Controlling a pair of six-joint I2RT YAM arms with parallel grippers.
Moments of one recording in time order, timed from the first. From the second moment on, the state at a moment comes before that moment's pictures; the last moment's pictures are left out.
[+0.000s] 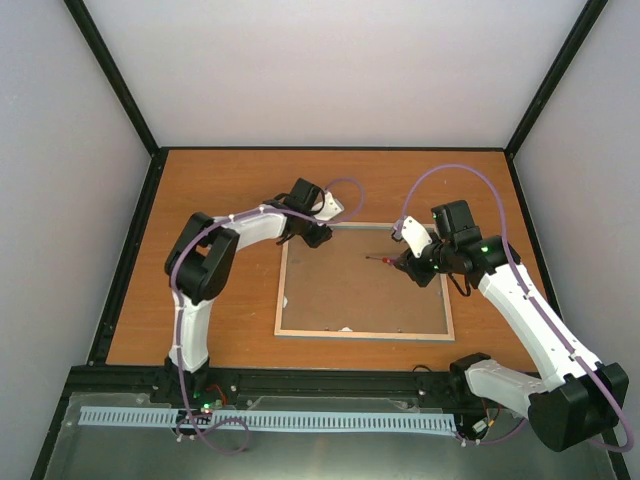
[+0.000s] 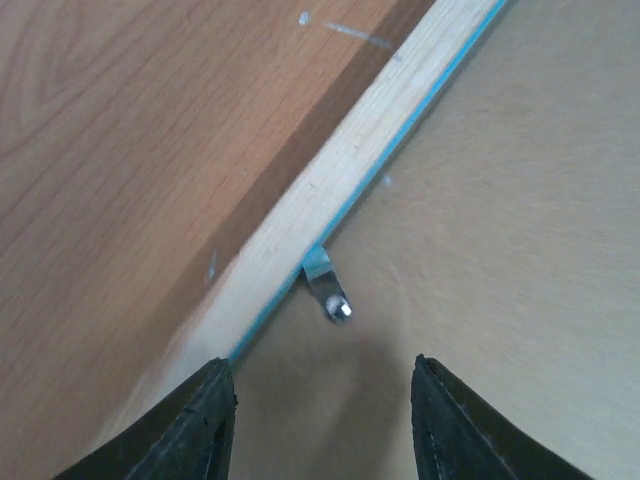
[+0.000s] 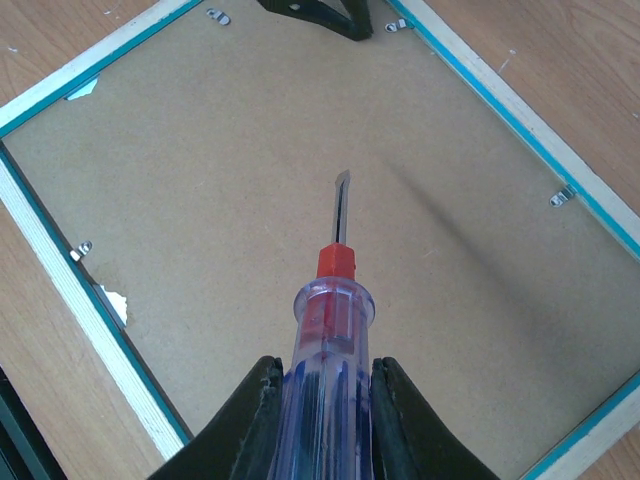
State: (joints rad) left arm -0.55 2.02 1.36 -0.30 0.16 0.31; right arm 0.35 1.08 1.00 -0.90 -0.33 -0.43
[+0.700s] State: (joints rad) left arm -0.55 2.23 1.67 -0.37 0.30 0.55; right arm 0.35 1.08 1.00 -0.91 -0.38 -0.43
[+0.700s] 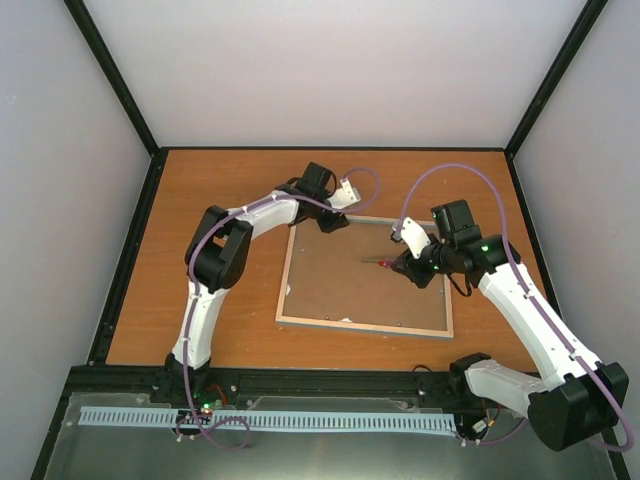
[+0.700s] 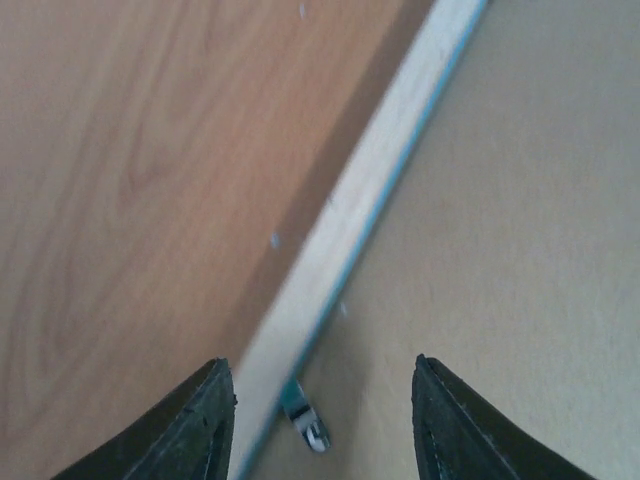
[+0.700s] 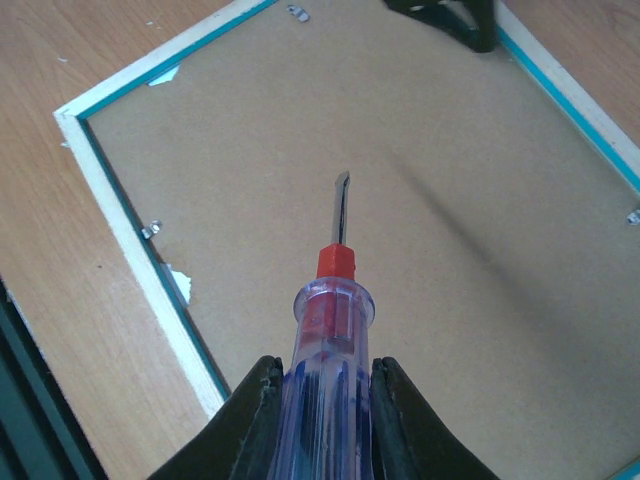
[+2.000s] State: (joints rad) left arm -0.52 2.38 1.89 -0.56 0.33 0.50; right arm 0.35 1.06 1.03 -0.98 -0.49 -0.45
